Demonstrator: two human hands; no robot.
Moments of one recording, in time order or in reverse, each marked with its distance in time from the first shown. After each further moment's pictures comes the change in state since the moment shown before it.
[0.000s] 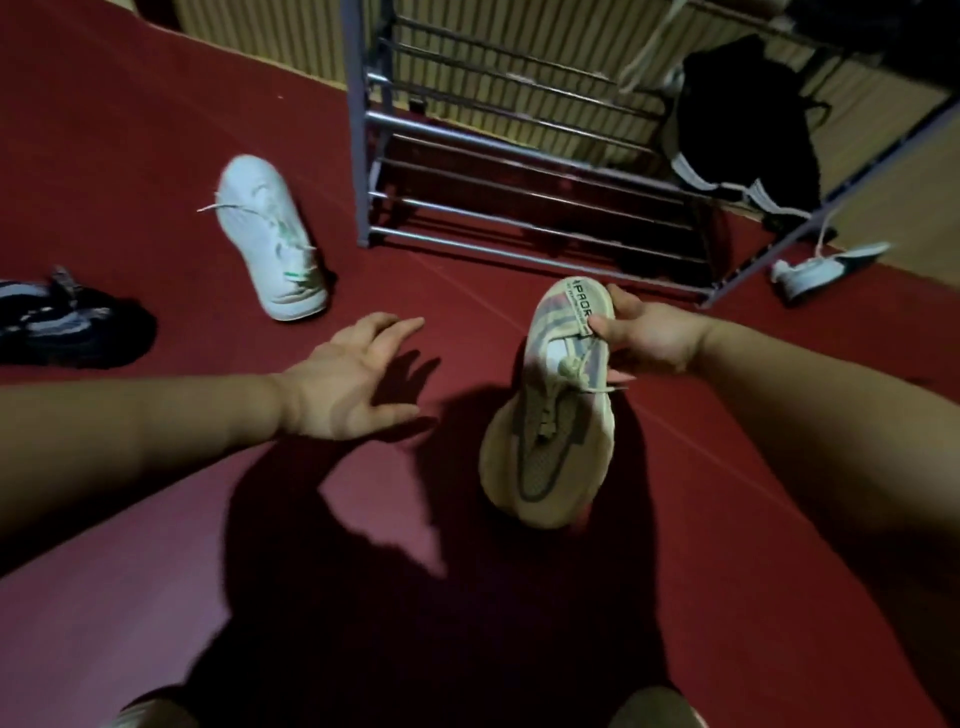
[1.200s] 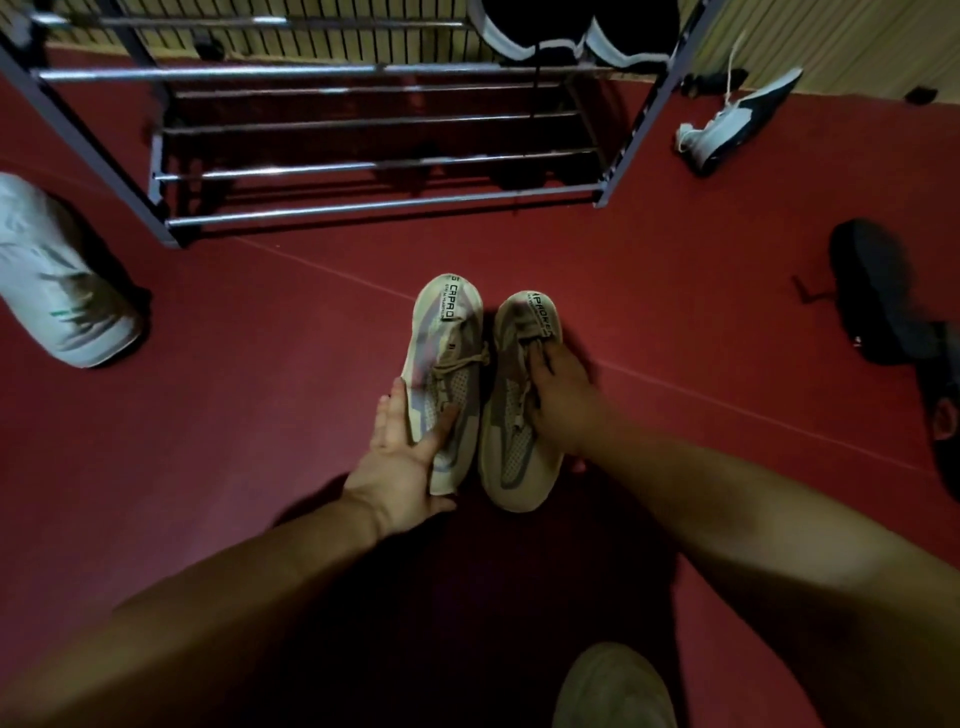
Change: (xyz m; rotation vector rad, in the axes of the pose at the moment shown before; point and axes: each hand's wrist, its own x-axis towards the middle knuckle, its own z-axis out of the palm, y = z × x) left_hand 0.067 0.128 0.149 0.006 -0.273 -0.052; right_hand -0.008 0.176 0.014 -0.724 0.249 -0.058
